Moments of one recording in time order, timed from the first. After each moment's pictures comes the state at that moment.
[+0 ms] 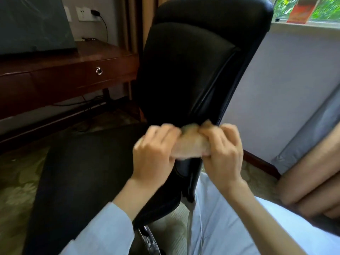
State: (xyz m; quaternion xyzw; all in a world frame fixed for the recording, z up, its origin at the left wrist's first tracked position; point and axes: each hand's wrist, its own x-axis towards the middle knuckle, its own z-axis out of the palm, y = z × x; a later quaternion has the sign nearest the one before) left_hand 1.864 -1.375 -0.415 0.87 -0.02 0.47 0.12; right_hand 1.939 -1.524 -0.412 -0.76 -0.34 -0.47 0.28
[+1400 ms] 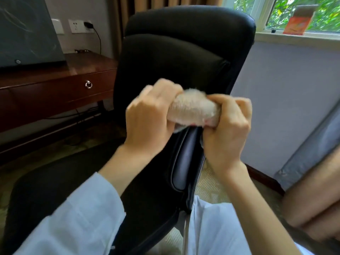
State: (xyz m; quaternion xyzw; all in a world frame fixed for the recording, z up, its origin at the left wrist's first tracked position) left_hand 1.955 -1.356 -0.325 0.85 -0.05 0.51 0.12; right_hand 2.014 -1.493 -0.341 -0.74 -0.26 -0.48 0.39
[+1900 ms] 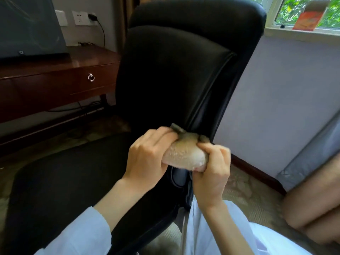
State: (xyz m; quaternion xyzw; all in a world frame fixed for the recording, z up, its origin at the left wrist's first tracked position) left_hand 1.945 -1.351 -0.423 0.88 -0.08 0.45 0.13; right_hand 2.002 -1.496 -0.452 -0.73 -0.25 -0.42 0.47
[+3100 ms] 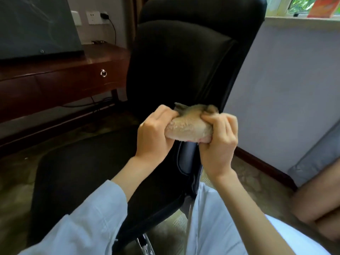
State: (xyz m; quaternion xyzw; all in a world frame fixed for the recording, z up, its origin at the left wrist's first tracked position) left_hand 1.948 -1.354 -0.411 0.85 -0.04 0.48 0.22; right_hand 2.012 -1.496 -0.416 -0.70 -0.32 -0.47 0.43
